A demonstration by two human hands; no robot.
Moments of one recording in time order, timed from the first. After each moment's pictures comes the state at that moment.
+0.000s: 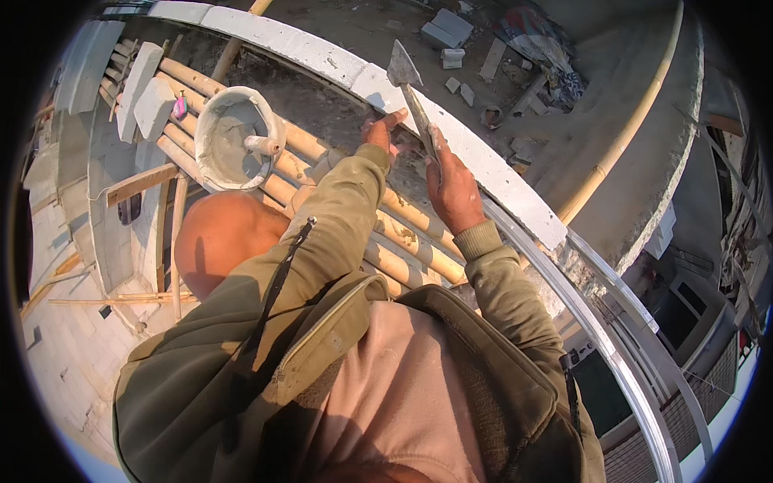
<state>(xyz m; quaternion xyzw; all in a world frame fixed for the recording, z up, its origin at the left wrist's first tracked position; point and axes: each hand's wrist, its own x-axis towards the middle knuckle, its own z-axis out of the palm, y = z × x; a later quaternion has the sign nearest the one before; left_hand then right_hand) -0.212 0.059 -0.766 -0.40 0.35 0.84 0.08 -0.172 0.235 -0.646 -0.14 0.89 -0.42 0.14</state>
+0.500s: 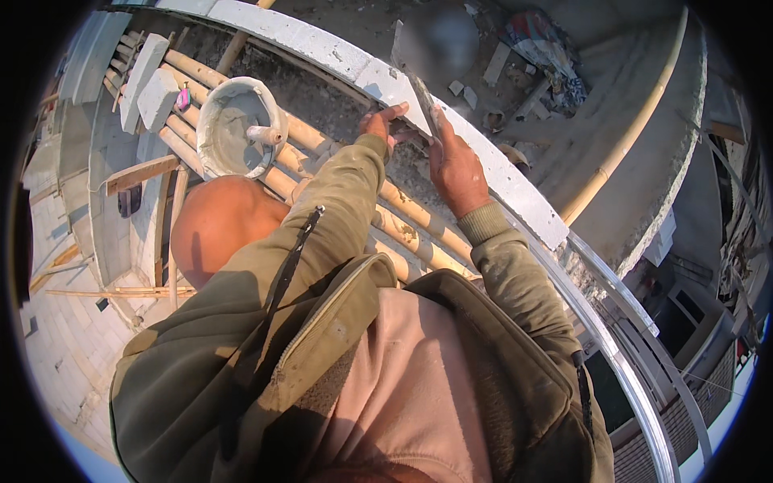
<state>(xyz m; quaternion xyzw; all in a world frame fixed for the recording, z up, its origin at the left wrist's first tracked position) -0.205 0.049 -0.776 -0.43 0.34 0.83 0.03 -0.184 0.226 -0.663 -0.18 0.90 -0.38 0.12</state>
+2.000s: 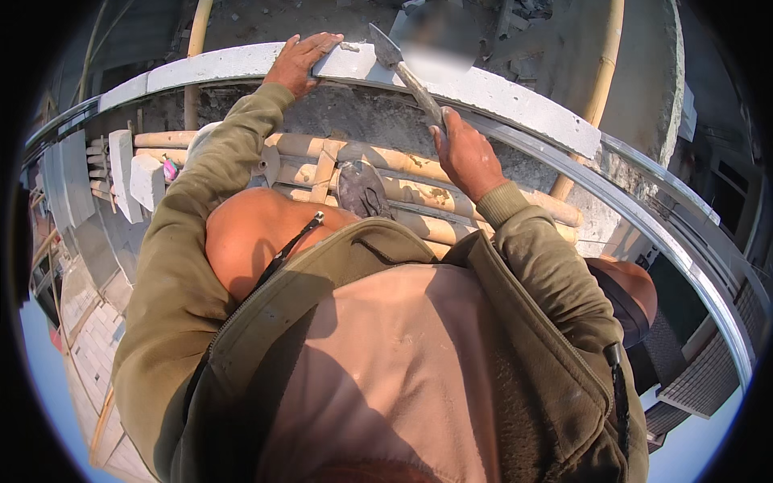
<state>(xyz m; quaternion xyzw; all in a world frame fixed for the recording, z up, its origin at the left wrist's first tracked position) -0.319 -0.091 -0.756 0.36 0.93 0.03 0.10 -0.120 0.237 -0.680 -0.01 0.93 -0.34 0.13</state>
